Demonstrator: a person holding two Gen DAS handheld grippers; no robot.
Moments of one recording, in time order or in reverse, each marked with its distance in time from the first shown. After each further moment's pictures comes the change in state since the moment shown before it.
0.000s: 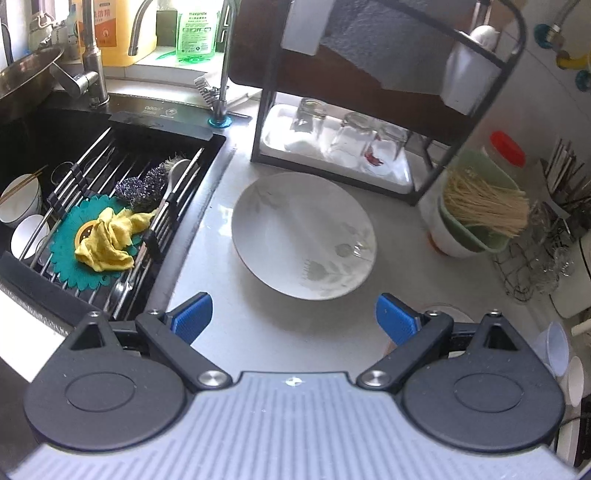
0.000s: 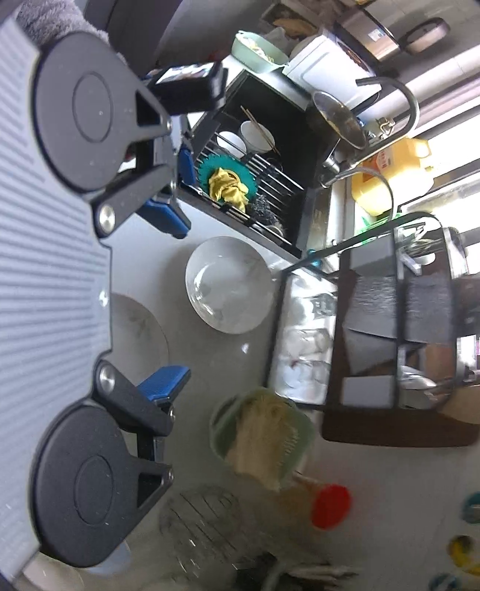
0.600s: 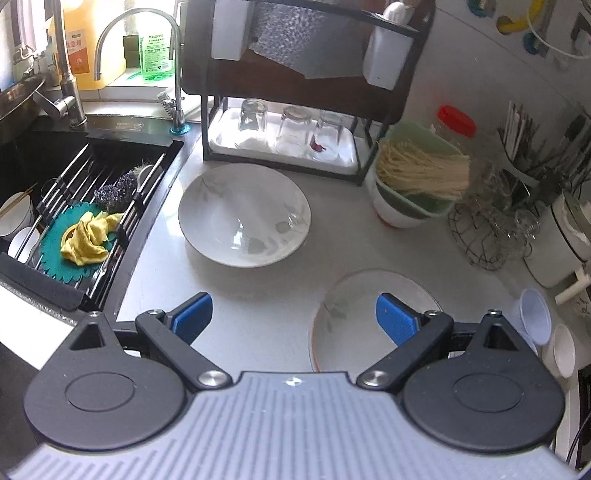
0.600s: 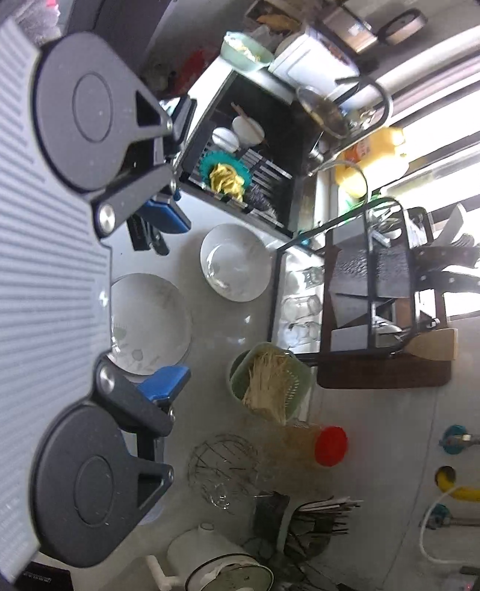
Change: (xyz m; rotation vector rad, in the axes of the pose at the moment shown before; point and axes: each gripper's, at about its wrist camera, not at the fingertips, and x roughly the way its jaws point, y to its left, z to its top) left arm -0.039 -0.080 -0.044 0.076 -0.031 -0.008; right arm -0.113 -0.012 -0.014 0.042 -0.020 -0.080
